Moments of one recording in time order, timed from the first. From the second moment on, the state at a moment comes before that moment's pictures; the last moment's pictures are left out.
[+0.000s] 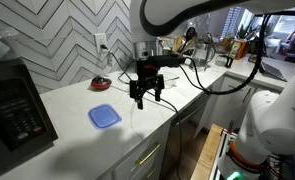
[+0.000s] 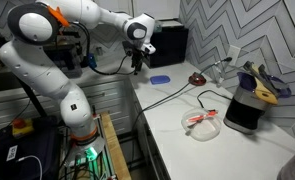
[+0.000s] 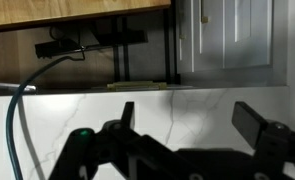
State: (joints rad) arm 0.13 -0.33 0.19 -2.25 0.29 1.72 0.36
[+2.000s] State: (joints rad) arm 0.20 -0.07 0.46 -1.59 -0.26 2.07 0.42
